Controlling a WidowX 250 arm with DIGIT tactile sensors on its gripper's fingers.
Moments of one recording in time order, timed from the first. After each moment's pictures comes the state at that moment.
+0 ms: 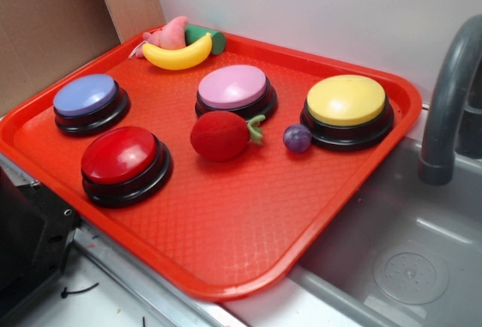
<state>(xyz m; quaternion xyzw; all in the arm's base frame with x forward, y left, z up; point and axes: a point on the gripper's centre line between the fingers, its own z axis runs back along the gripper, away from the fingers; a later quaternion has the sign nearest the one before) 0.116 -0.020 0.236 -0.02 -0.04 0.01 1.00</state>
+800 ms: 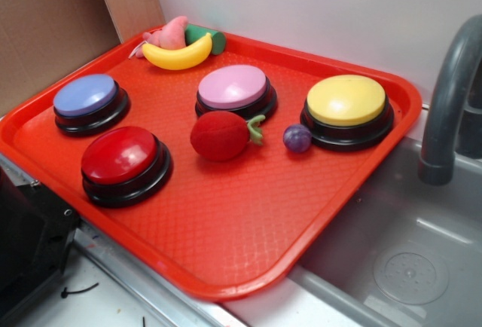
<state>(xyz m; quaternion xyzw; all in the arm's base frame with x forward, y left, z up) 0.156 0.005 0.212 -0.02 -0.04 0.03 1.00</state>
